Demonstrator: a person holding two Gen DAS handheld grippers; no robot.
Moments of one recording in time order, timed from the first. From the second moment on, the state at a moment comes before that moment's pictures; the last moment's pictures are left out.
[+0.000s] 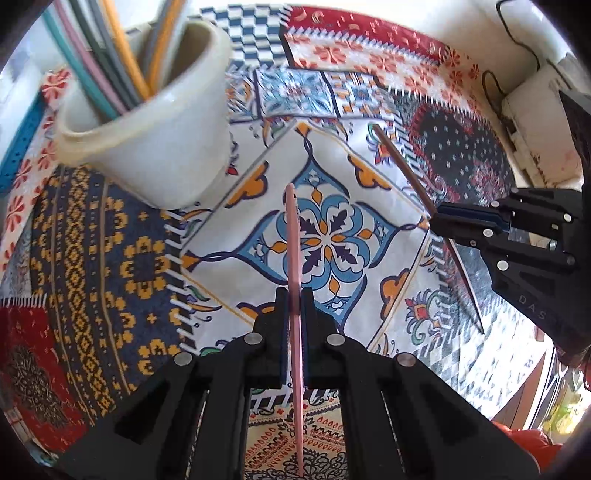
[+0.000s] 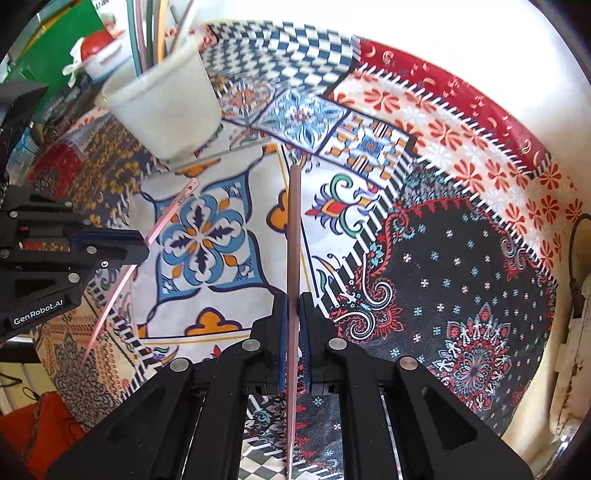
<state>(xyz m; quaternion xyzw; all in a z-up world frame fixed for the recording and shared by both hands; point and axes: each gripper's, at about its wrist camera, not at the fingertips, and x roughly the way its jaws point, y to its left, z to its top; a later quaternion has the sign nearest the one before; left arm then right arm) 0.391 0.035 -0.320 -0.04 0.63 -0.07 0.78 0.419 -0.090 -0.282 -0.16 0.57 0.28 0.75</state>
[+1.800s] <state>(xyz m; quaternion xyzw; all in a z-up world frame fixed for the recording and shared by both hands) 0.400 0.172 -0.271 -0.19 0.52 0.10 0.83 0.449 -0.117 -0.211 -0.04 0.50 0.25 0.83</state>
